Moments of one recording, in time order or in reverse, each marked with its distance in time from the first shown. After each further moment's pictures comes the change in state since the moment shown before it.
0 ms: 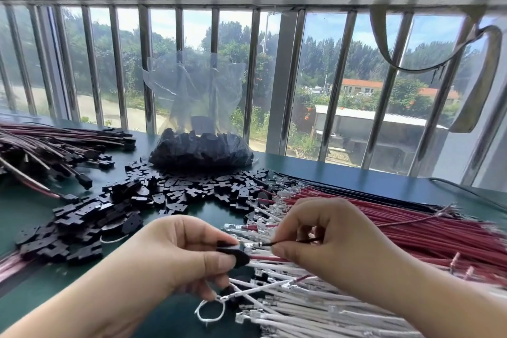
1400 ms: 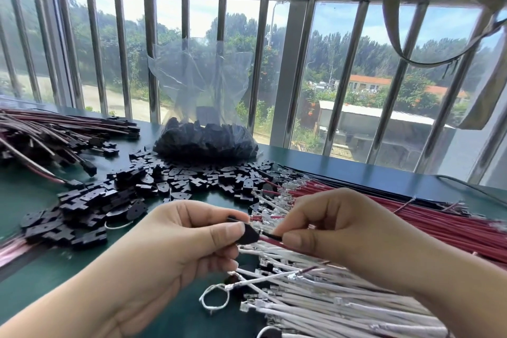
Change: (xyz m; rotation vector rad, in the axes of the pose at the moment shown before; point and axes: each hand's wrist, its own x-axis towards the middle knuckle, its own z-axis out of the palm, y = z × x) left_hand -0.005 0.002 0.016 -0.302 0.055 0.035; right_hand 0.001 -0.005 -0.012 0.189 -0.263 0.063
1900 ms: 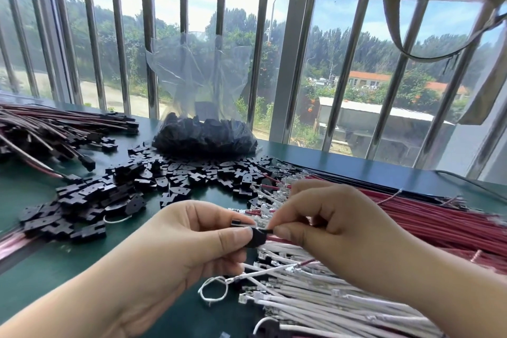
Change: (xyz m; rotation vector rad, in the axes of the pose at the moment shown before) left_hand -0.003 -0.002 0.007 0.053 -0.029 -0.026; right_hand 0.000 -0.003 0.011 -0.233 0.162 -0.165
